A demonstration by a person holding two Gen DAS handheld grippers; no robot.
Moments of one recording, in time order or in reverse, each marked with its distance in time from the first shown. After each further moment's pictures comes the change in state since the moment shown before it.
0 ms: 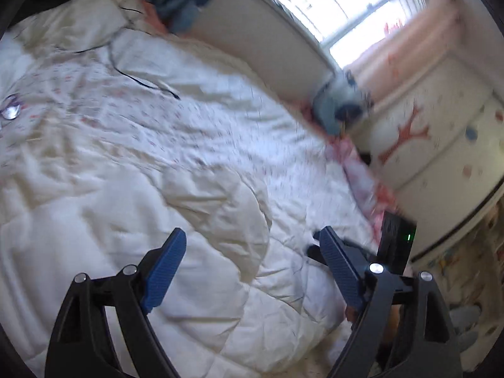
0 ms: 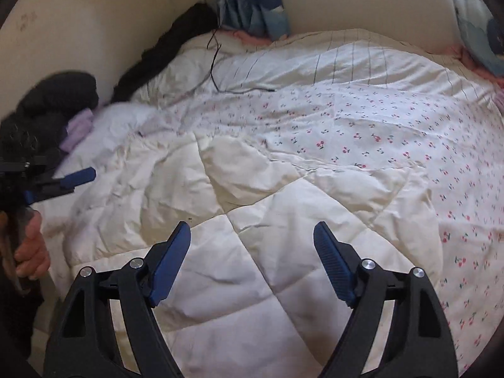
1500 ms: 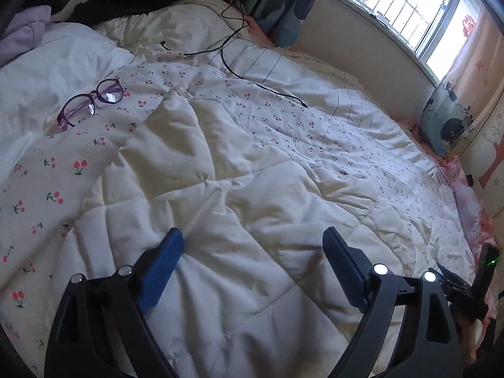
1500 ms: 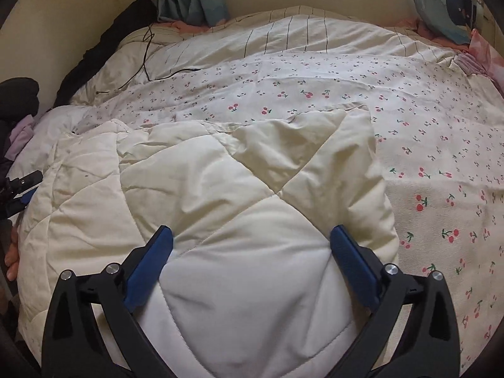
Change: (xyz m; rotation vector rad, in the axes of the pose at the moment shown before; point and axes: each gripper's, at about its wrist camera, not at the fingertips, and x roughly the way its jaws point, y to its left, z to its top) left arm 0.005 0.099 -0.019 -0.083 -0.133 0.506; right arm 0.023 -0.100 -0.043 0.133 0.019 -0.161
